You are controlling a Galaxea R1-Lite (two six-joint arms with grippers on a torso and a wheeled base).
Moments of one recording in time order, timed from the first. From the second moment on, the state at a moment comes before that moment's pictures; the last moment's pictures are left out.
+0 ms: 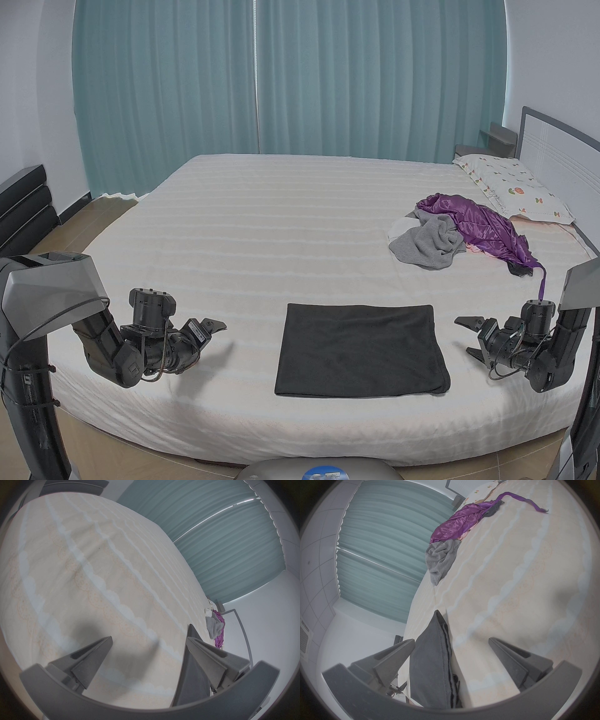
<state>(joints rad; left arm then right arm) -0.20 2.23 -0.68 -0.88 -0.16 -0.94 -0.08 2.29 -0.39 -1.39 0.43 0.90</state>
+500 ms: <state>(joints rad) -0.21 2.23 -0.70 -0.88 -0.16 -0.94 -0.09 2.33 -0.40 -1.40 0.43 0.90</state>
